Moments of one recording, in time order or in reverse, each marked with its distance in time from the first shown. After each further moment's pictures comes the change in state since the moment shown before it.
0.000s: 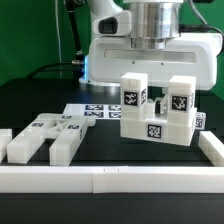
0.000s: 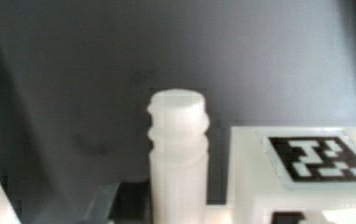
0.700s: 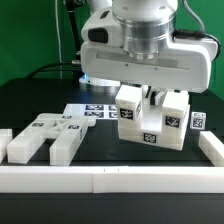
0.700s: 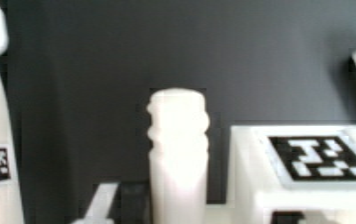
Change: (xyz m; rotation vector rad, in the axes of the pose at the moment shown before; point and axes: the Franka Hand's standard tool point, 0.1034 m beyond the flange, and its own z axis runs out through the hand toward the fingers) arm -0.013 0.016 -0.010 -0.085 -0.476 -0.019
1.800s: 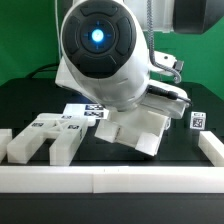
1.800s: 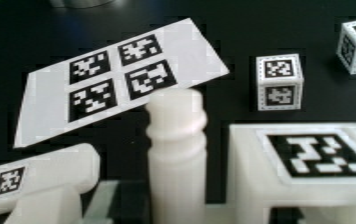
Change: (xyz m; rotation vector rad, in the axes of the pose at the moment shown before) arm -0.010 0.031 0.020 -0.127 -0.611 0.073
